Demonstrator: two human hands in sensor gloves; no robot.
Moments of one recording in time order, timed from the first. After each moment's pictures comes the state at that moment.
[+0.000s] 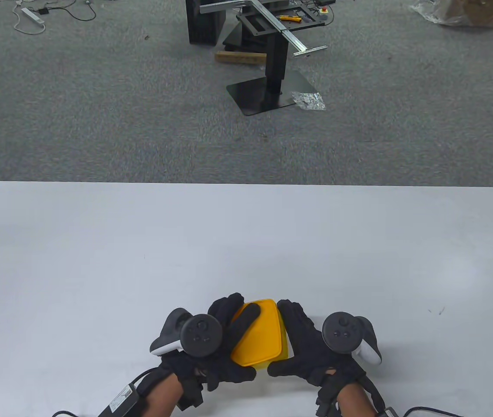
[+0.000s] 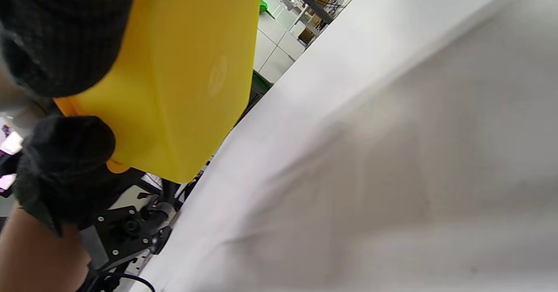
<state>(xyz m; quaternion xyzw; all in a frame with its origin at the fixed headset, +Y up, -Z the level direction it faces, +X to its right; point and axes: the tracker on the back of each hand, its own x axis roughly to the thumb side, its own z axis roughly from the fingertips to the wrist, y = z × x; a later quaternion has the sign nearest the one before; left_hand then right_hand) -0.118 -0.722 -0.269 -0.13 -0.36 0.26 0.89 0.146 -0.751 -0.270 0.27 0.19 0.85 0.42</state>
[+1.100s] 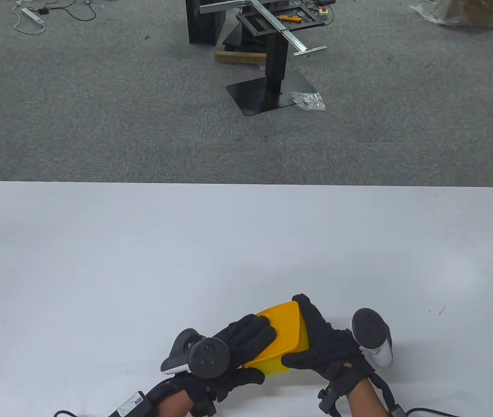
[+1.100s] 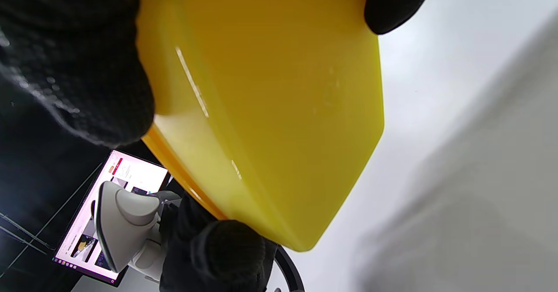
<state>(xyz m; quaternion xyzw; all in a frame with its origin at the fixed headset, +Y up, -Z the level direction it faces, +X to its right) -0.094 -0.741 -0.247 -0.05 -0.39 0.24 0.89 0.174 -0.748 -0.276 0.25 0.14 0.76 0.58</state>
